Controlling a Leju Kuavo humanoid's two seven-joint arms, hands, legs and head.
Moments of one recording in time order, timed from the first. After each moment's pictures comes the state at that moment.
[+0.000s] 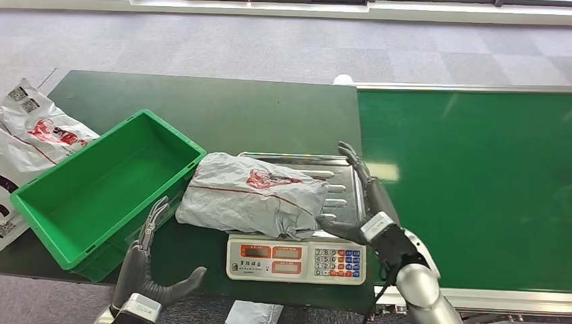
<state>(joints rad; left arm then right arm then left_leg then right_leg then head) 0.26 0.04 -0.26 -1.79 -0.41 0.13 -0.49 -0.08 -0.14 0.30 -1.64 0.37 0.03 -0.45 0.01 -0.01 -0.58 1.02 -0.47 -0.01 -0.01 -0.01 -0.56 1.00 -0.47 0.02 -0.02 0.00</state>
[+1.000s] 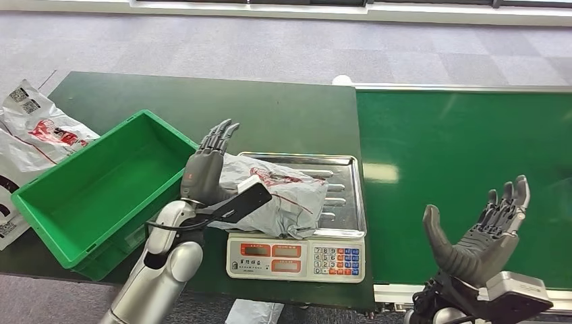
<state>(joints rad) -0.39 -0.08 -0.50 -1.33 -0.92 0.14 0.02 0.16 -0.11 0.22 -1.87 0.01 -0.69 -0.70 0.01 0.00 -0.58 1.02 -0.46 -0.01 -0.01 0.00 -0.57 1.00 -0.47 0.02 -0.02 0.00</state>
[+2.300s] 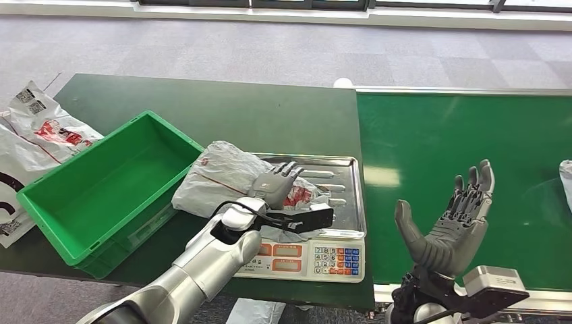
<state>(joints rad) -0.67 -0.27 -0.70 -0.61 -1.03 -0.11 0.12 0.12 -0.05 0.30 -1.87 0.06 -0.62 -0.67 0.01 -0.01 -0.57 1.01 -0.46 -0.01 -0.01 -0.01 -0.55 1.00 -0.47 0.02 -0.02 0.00</state>
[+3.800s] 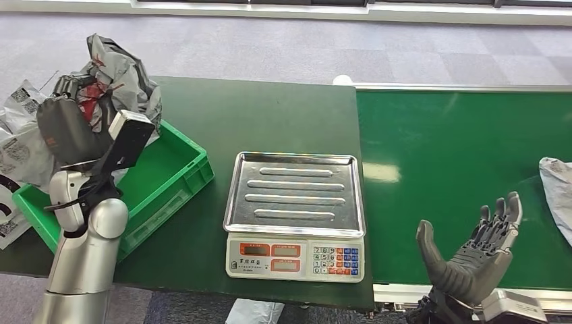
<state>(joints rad) -0.48 0.04 -0.12 -1.45 -0.98 0.46 -0.05 0.26 -0.05 0.24 -1.93 0.06 -0.70 -0.68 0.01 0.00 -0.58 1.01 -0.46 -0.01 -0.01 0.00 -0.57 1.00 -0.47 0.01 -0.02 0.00</state>
